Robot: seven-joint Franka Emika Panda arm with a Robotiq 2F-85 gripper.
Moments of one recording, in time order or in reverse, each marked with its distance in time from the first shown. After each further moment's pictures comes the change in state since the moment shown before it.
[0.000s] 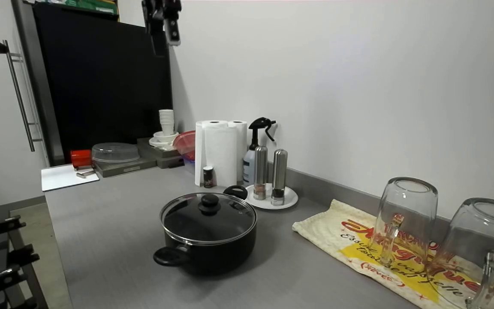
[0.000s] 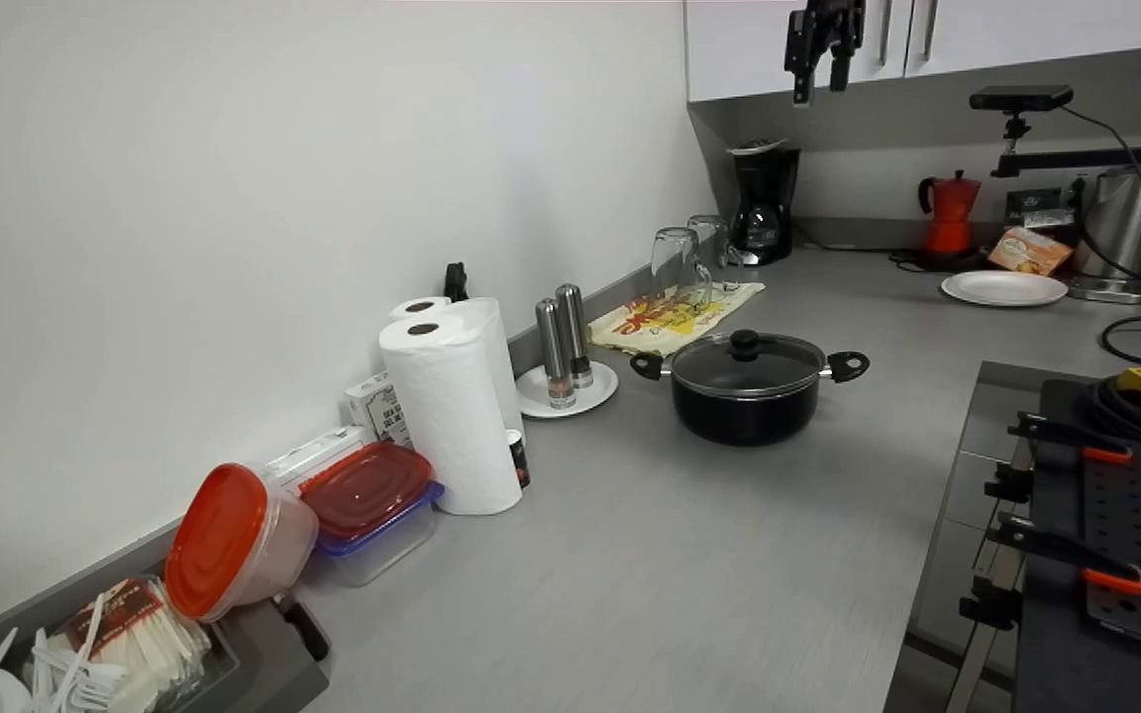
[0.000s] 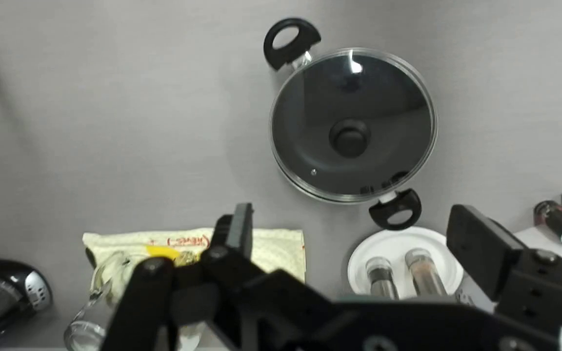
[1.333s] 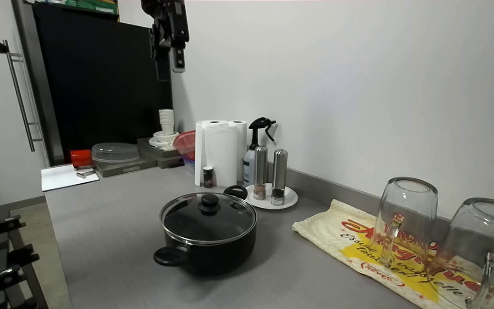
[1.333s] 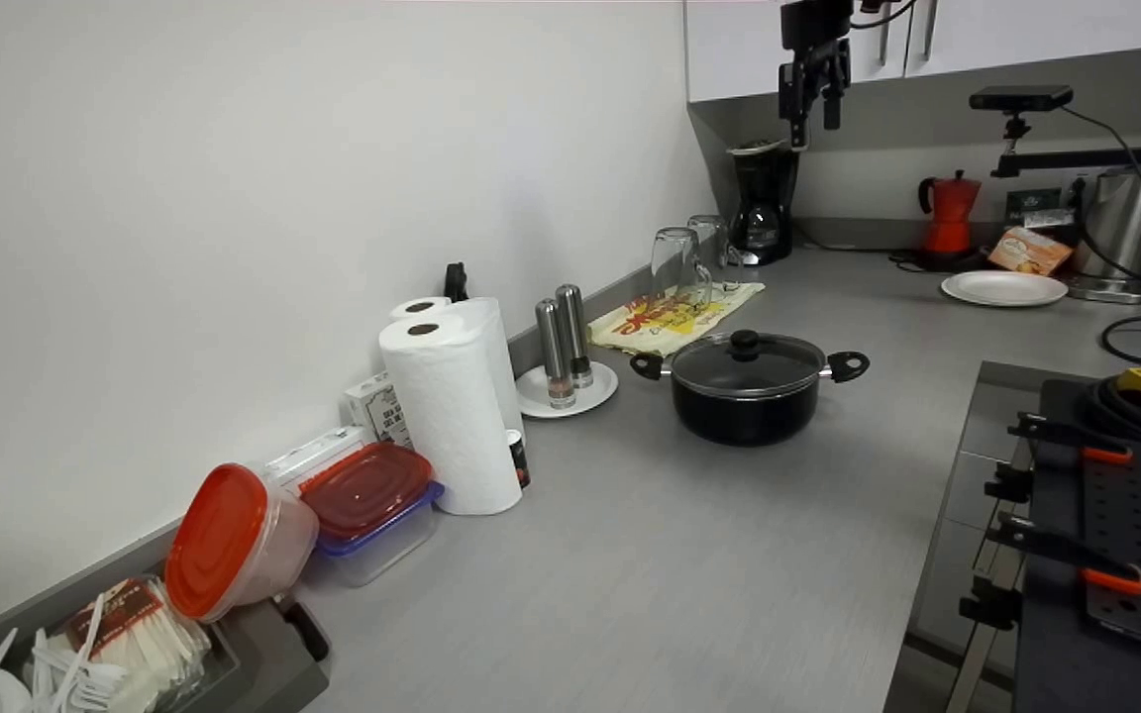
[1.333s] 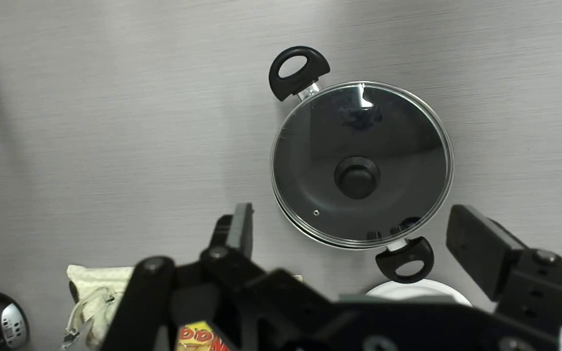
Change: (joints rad) arm 0.001 0.093 0.013 -0.009 -0.034 -0.006 0.000
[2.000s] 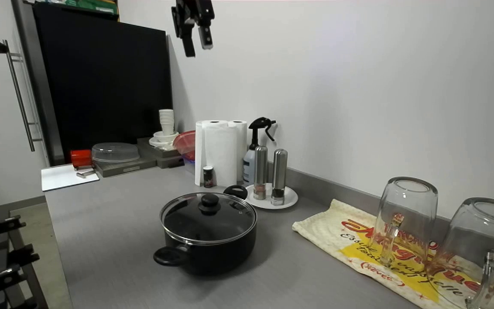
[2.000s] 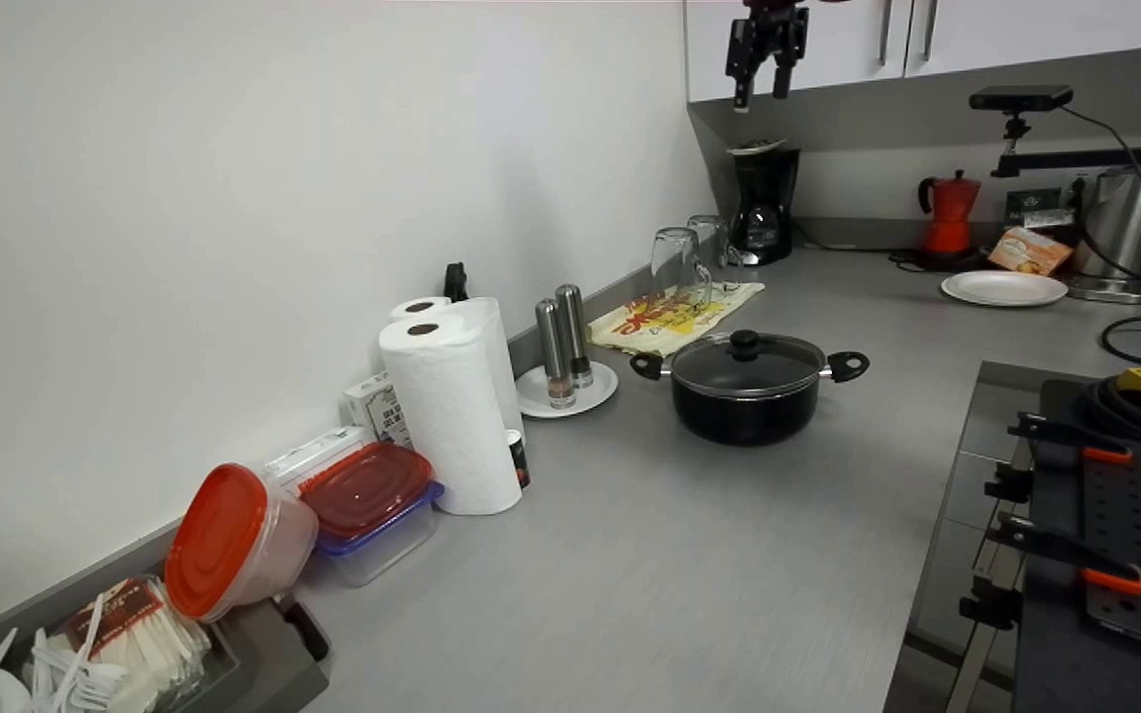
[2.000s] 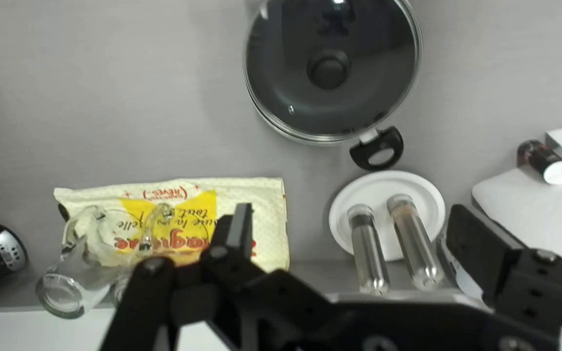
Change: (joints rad) arm 0.013 0.057 0.004 0.152 0.101 0.092 0.009
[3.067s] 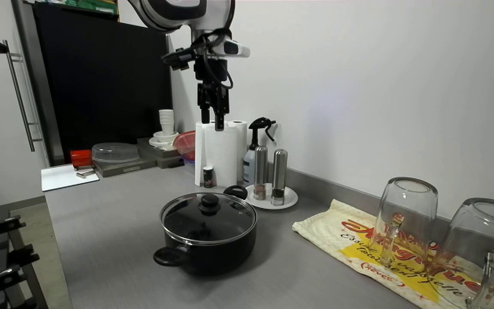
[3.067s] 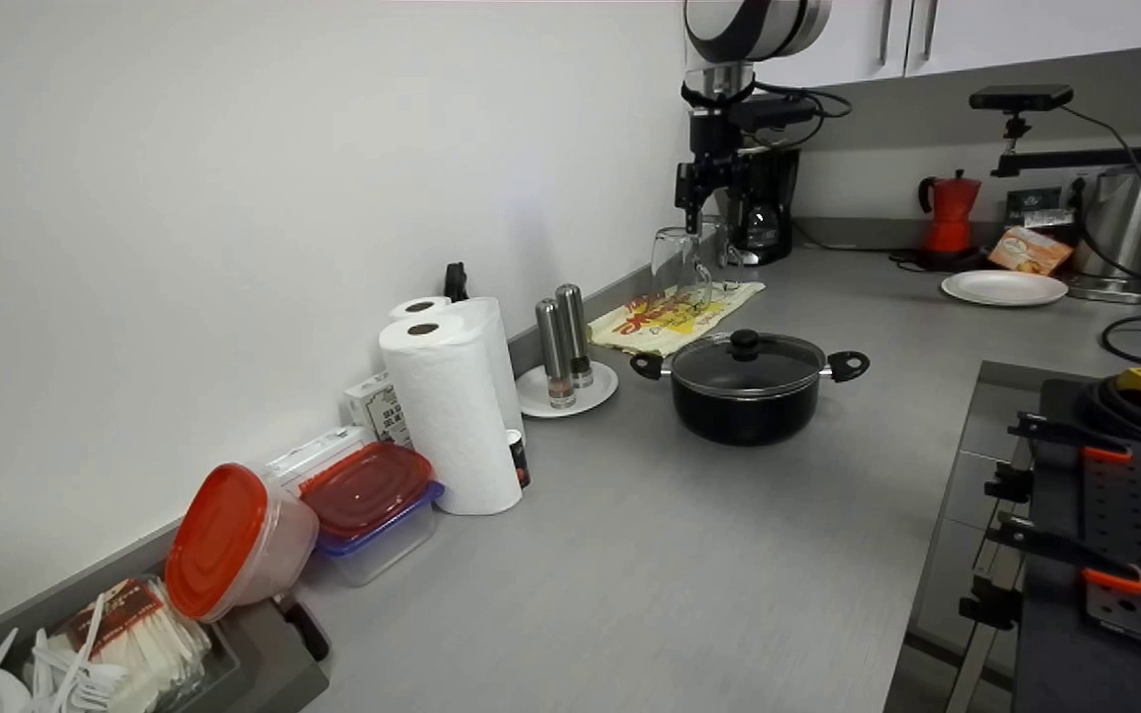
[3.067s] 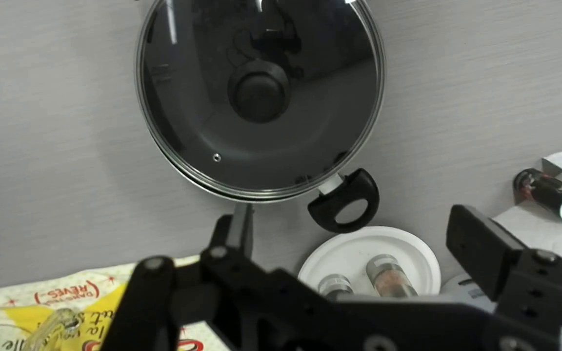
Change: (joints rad) arm -0.004 0.360 0.016 0.069 0.177 0.121 0.002
